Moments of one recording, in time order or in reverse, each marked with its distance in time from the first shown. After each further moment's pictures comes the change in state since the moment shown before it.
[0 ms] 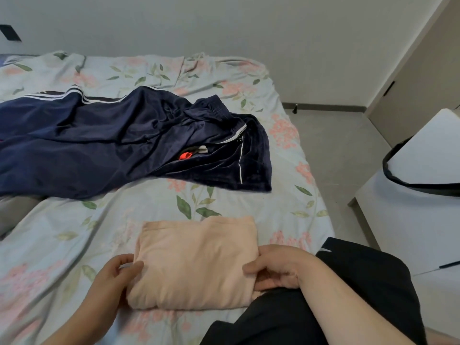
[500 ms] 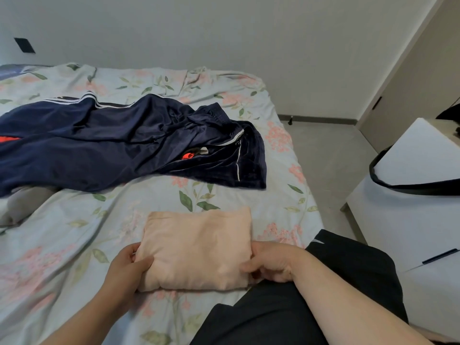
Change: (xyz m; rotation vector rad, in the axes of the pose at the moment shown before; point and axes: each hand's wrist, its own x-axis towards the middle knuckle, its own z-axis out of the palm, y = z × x) left_hand -0.004 -0.022 0.014 -0.042 0.086 0.067; right_hand -0.010 0.025 0.012 -0.164 -0.105 -0.163
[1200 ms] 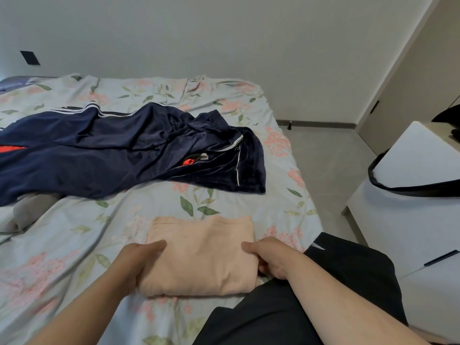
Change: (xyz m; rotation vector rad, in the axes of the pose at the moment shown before) left_hand 0.014 0.042 0.014 0.127 -0.021 -0.212; right_hand 0.009 -0.005 -0.002 0.080 0.480 0.049
